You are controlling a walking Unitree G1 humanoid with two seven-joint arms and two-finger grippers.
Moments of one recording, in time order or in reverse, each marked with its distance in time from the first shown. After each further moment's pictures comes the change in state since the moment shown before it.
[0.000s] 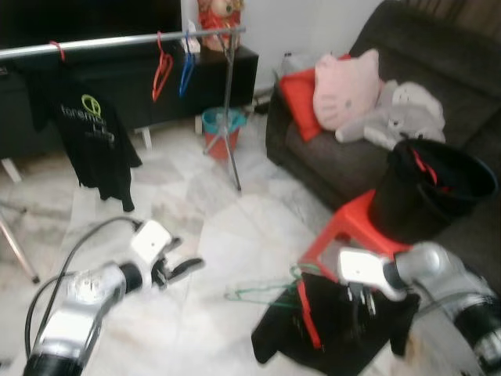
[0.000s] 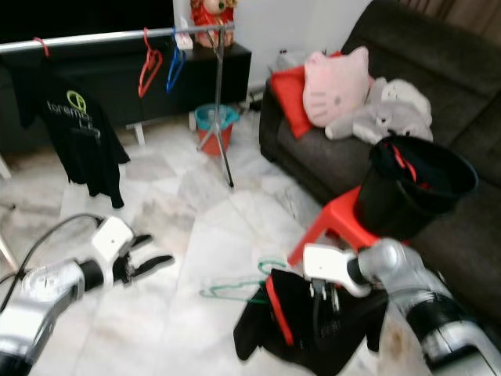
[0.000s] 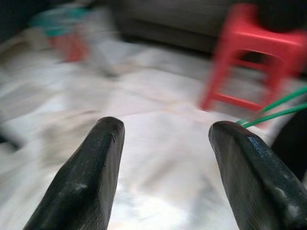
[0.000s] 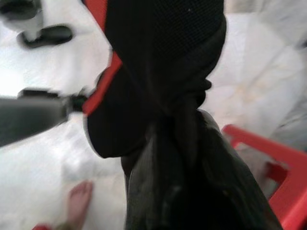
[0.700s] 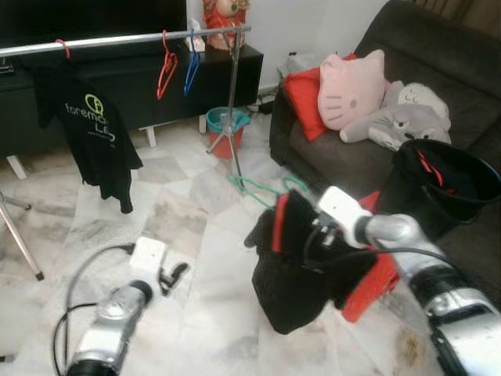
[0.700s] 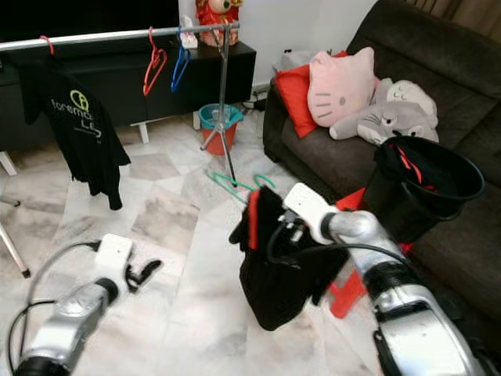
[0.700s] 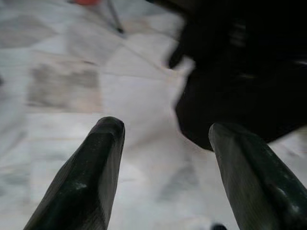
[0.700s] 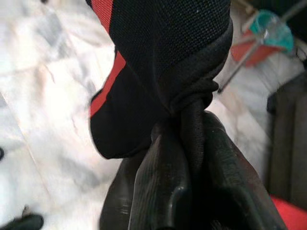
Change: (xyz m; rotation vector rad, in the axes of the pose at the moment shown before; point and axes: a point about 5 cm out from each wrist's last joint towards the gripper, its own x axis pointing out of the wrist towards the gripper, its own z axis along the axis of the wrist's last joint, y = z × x) left arm 0.018 -0.046 -0.045 -0.199 0.136 0.037; right arm 0.022 -0.039 0.071 0.197 -0.273 -0.305
